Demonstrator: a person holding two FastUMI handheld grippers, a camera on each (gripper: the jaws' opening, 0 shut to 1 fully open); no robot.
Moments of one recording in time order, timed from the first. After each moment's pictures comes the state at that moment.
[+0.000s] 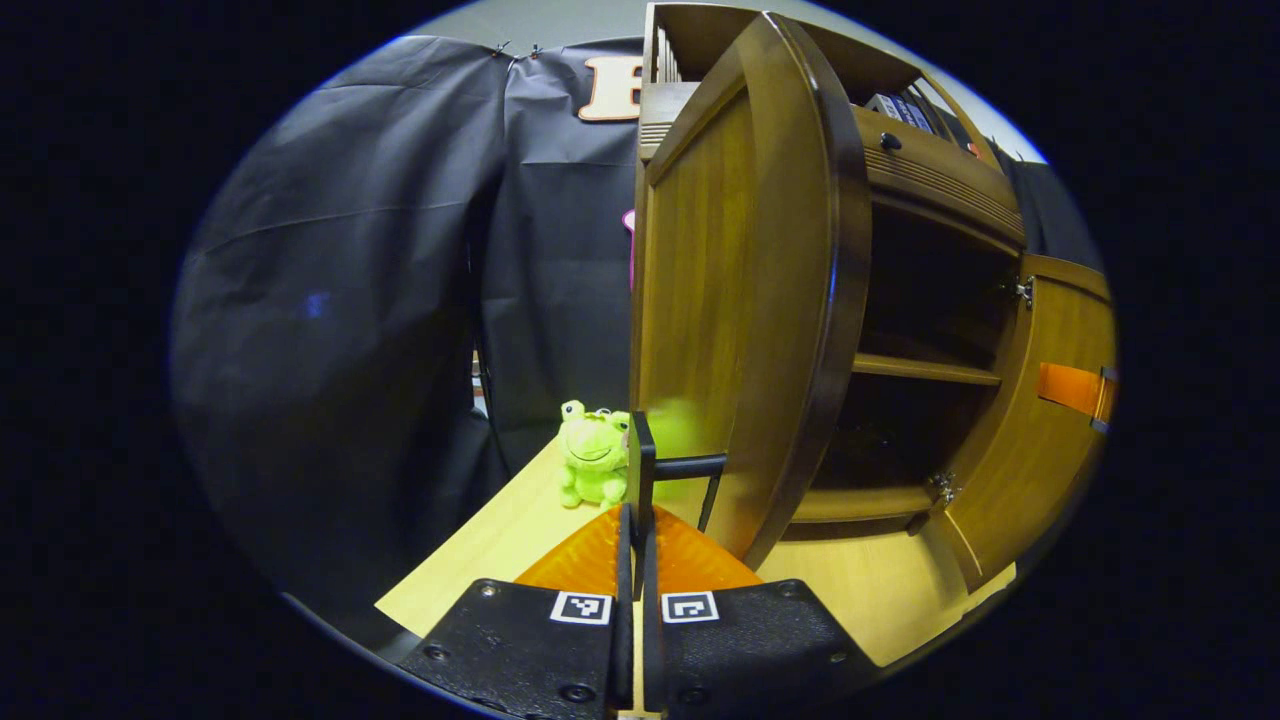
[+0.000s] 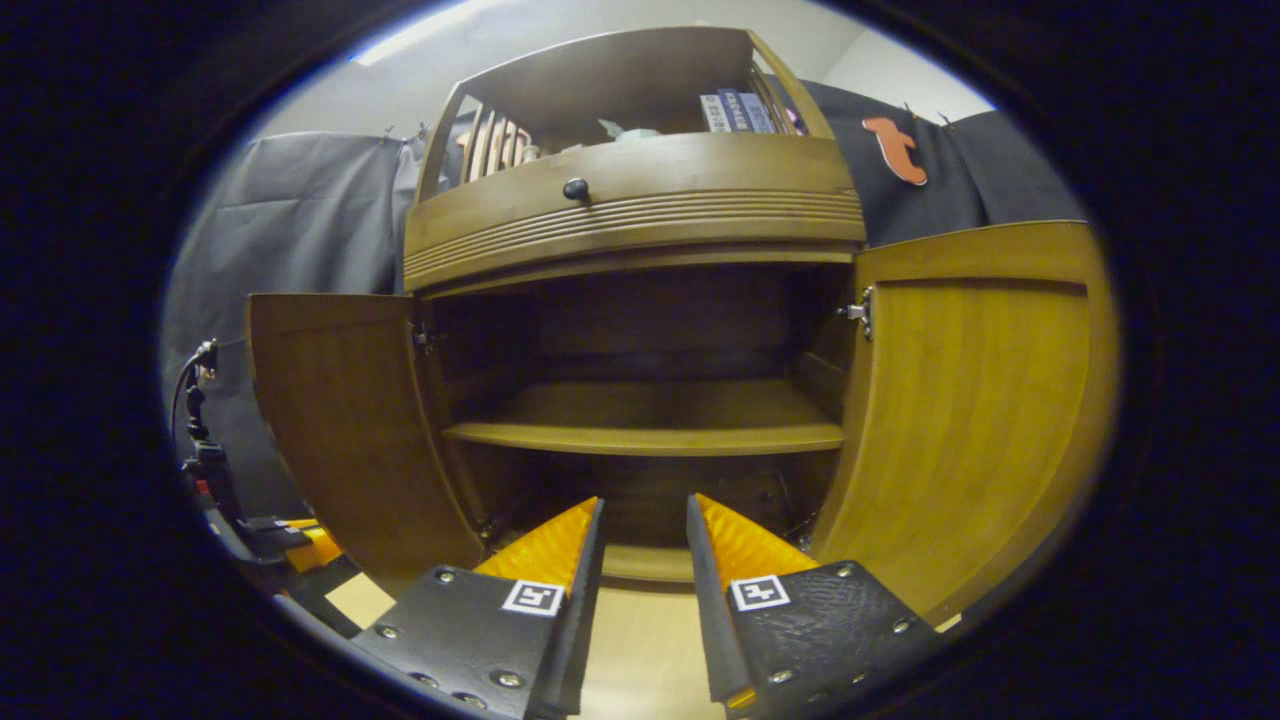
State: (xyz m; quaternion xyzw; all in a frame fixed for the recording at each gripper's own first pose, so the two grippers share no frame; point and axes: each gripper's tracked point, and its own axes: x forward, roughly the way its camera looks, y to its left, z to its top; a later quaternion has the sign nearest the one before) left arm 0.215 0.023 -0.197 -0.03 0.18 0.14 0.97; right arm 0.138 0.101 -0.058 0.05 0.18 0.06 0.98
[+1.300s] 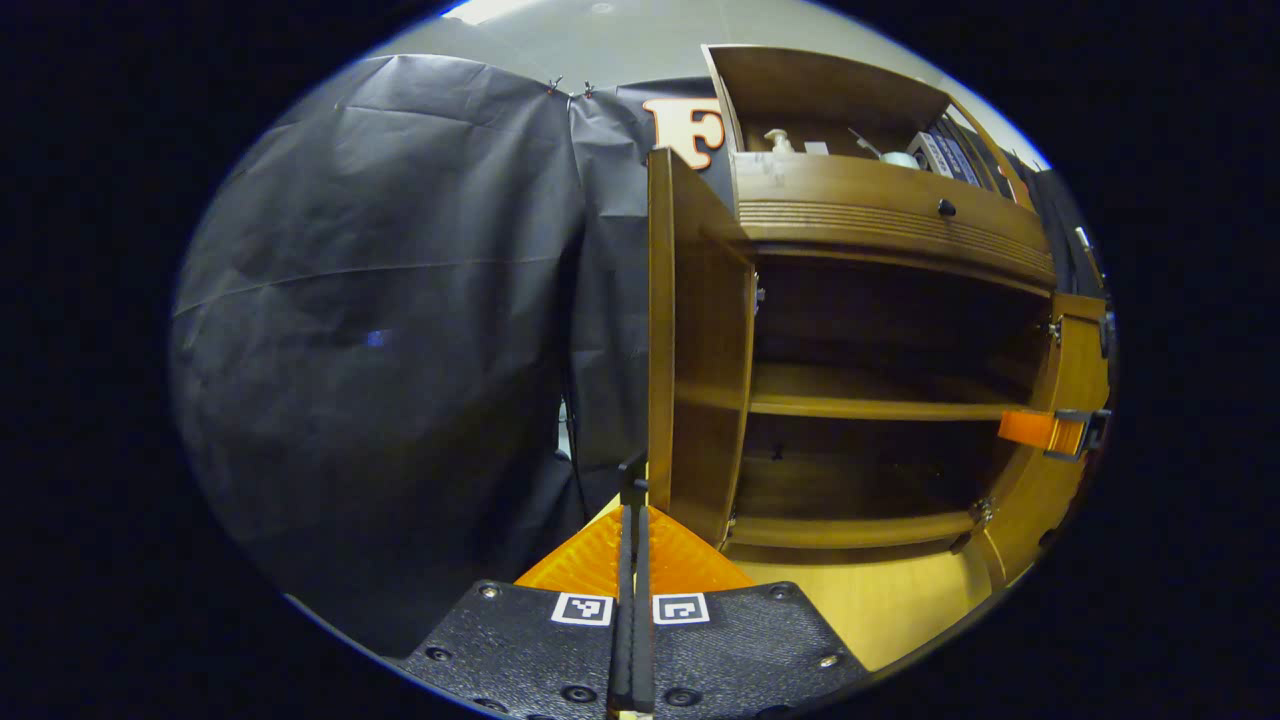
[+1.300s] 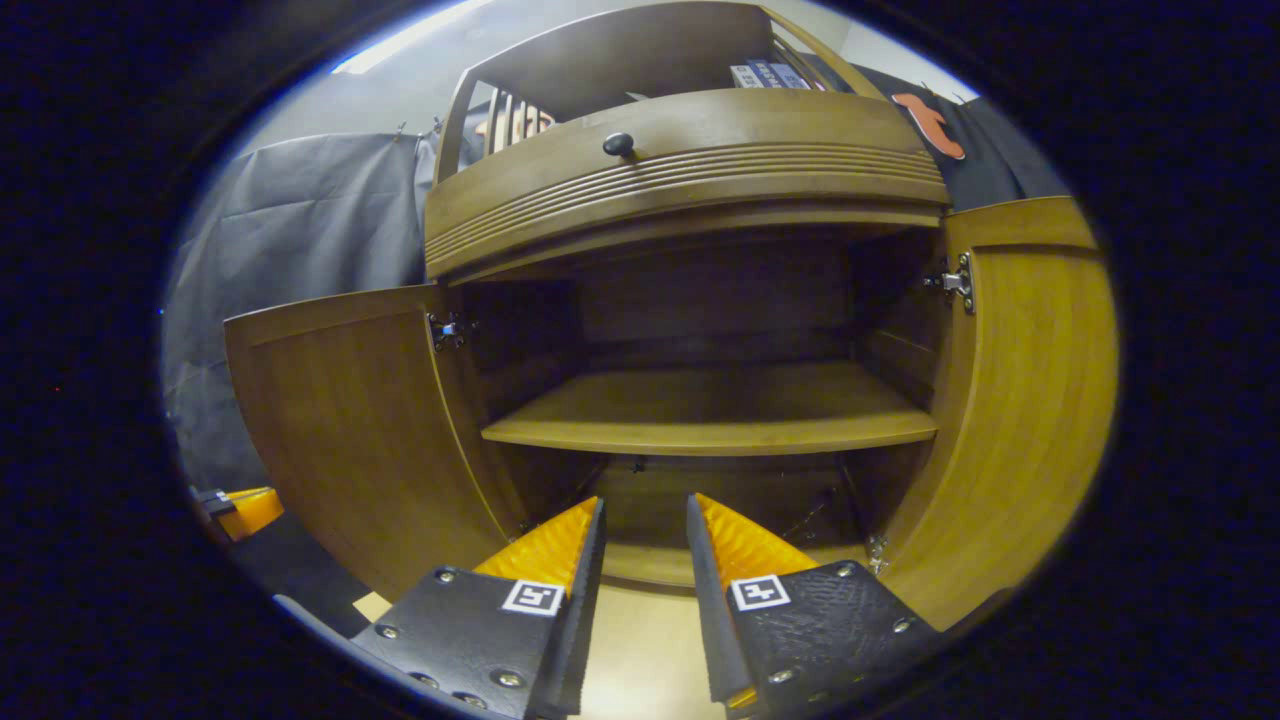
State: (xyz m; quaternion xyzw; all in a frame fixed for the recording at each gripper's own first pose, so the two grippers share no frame) left arm 0.178 0.061 -0.135 -0.01 0.10 0.22 0.97; right arm 0.173 0.150 -0.076 0.08 0.20 0.12 0.97
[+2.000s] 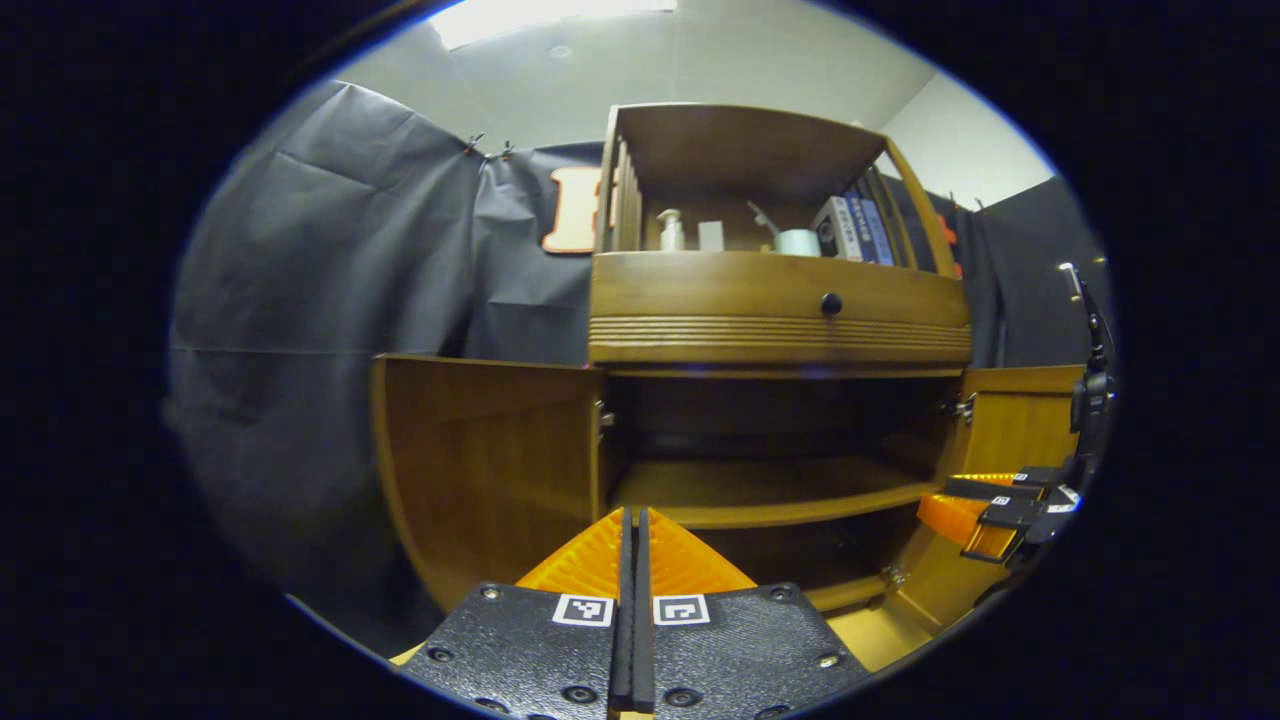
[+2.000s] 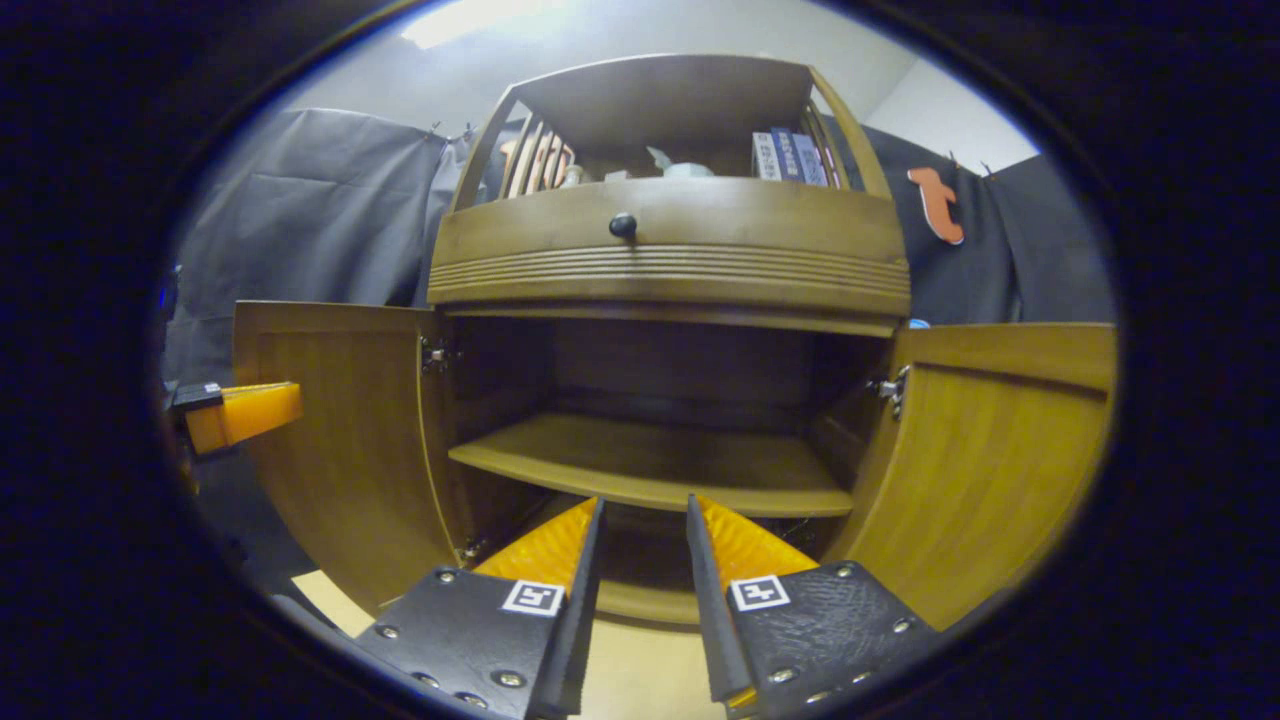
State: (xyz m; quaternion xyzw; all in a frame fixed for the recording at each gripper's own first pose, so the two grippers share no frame) left arm 0.263 -0.053 -0.038 -0.01 -0.01 0.06 1.00; right arm 0.159 0.105 -0.011 -0.01 0.11 0.07 0.99
